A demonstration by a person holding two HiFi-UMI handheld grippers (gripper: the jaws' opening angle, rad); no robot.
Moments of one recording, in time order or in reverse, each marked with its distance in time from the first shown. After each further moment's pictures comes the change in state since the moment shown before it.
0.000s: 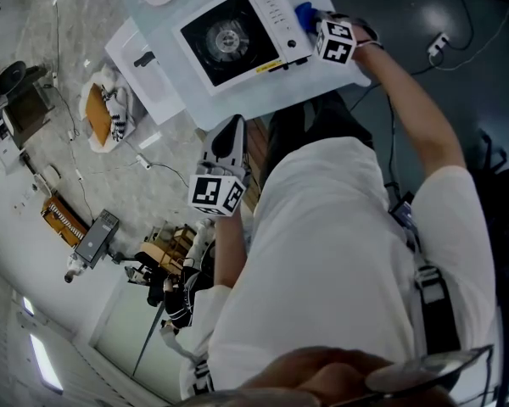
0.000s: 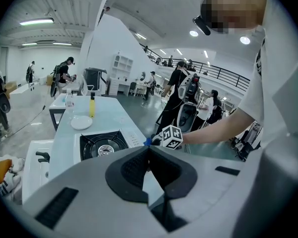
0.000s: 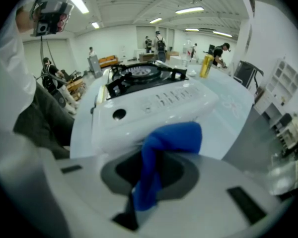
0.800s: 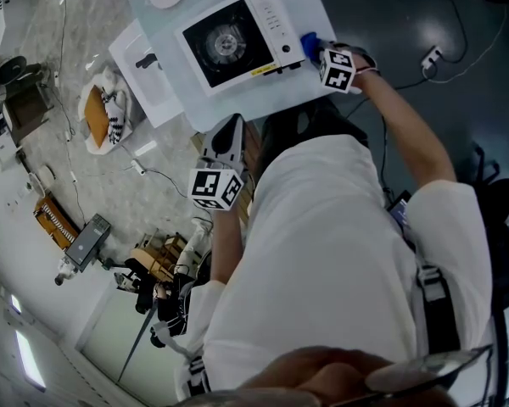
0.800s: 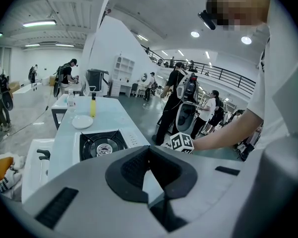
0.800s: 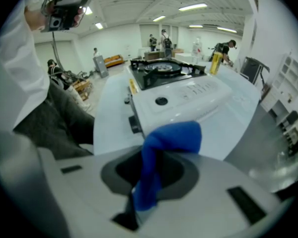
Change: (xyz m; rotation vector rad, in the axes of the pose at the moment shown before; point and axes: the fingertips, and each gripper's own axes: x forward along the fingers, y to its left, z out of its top) left arm 0.000 -0.011 -0.008 -0.009 -0.015 0.021; right arm -0.013 0.066 -0.027 -0.005 0.019 0.074
